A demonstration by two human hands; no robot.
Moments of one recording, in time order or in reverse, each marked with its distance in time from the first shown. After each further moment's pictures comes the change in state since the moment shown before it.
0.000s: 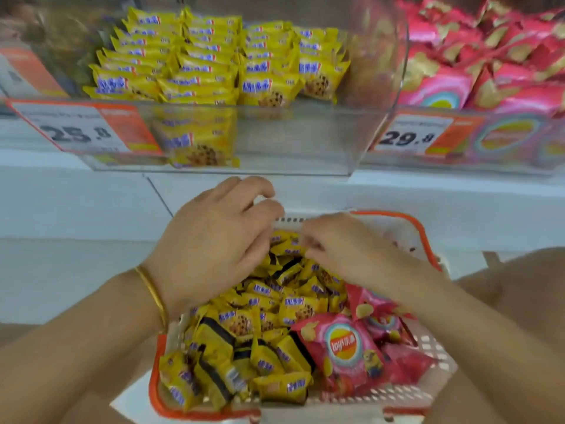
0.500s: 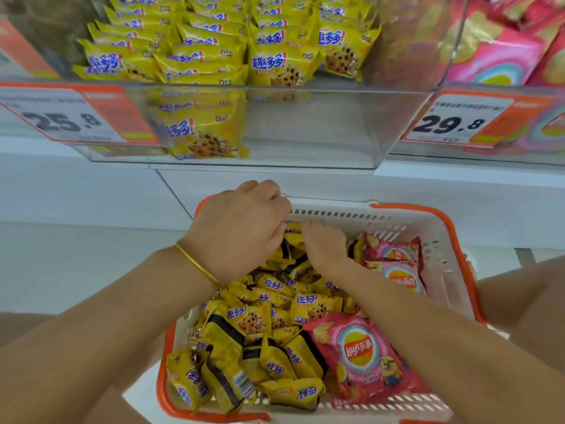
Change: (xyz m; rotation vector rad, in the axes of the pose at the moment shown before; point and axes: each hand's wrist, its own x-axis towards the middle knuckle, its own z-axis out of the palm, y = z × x) left_hand 0.021 -0.018 0.044 0.038 -0.248 -0.079; right_hand 0.108 0.048 0.146 -0.247 0.131 0.203
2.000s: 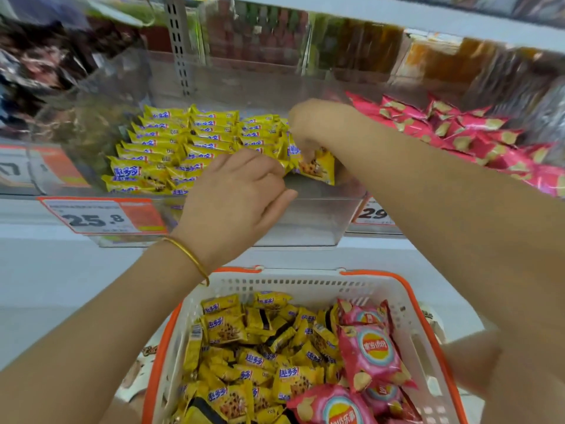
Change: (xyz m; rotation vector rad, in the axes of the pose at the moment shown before) left_hand 0.052 -0.016 -0.085 0.070 0.606 0.145; right_hand 0.055 0.011 -0.335 -0.242 0.060 0.050
